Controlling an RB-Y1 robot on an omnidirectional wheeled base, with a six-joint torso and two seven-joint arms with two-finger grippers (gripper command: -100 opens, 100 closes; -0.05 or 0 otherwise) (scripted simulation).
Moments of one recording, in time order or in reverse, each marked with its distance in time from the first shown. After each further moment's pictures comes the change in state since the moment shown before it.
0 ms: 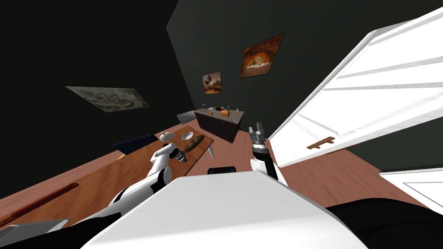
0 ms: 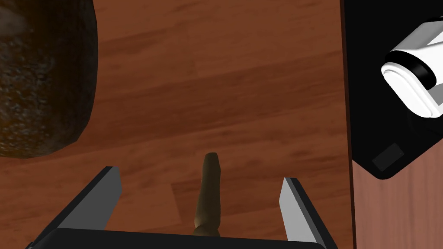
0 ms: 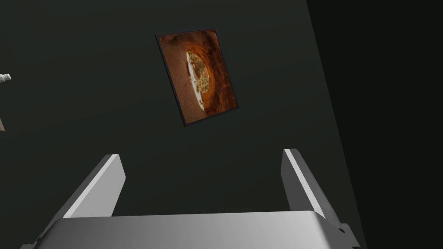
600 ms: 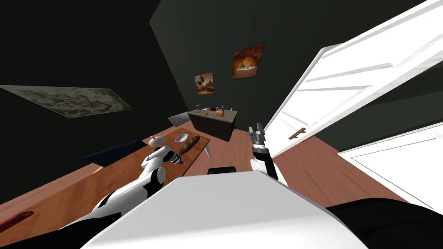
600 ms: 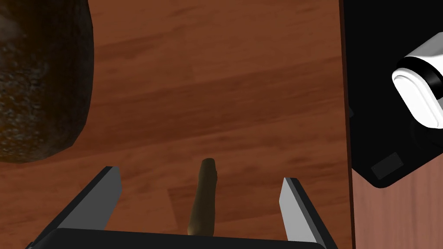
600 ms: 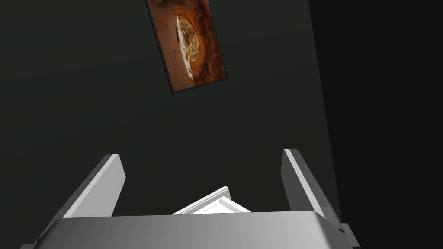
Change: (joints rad) left arm -0.001 0.085 0.063 0.149 0.032 -0.084 -0.012; right arm 0.000 0.000 0.000 0.000 0.000 0.000 0.000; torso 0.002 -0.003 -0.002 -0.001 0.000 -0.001
